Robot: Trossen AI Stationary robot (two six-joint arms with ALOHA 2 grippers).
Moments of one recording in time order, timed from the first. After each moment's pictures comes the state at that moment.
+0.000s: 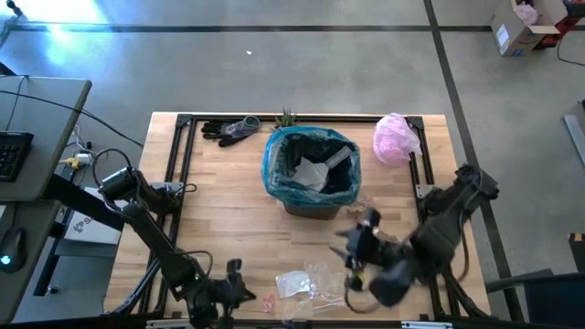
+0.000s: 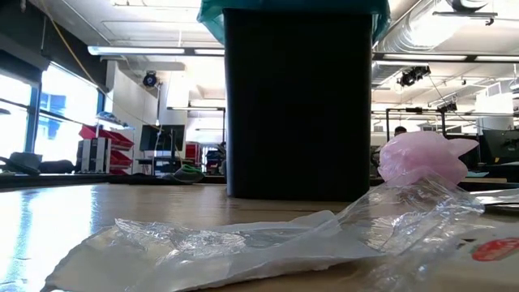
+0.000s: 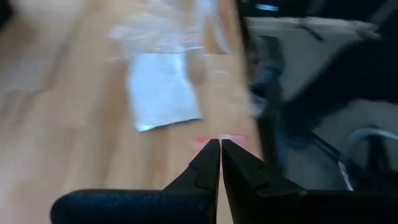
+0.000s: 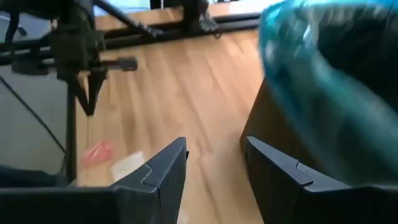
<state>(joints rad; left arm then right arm) -0.95 1.75 1.05 -0.13 -0.60 -0.73 0.76 1.74 1.87 -1.15 0.82 0.81</state>
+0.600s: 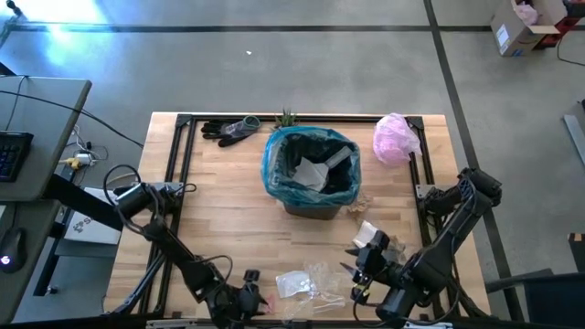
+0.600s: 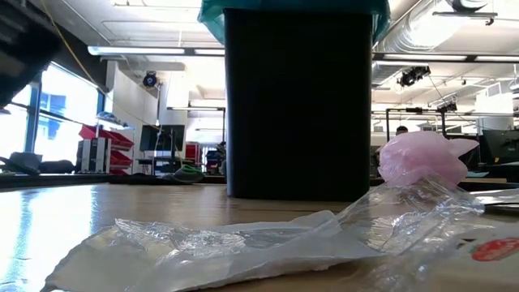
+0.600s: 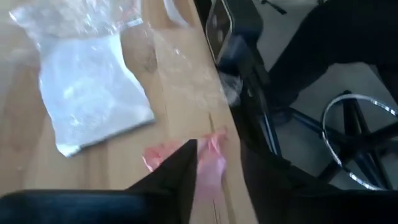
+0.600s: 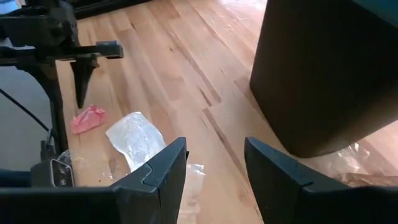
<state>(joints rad) -0.89 1.93 1.05 0.14 -0.42 -0.54 0.88 1.74 1.51 -1.03 0.86 1.21</state>
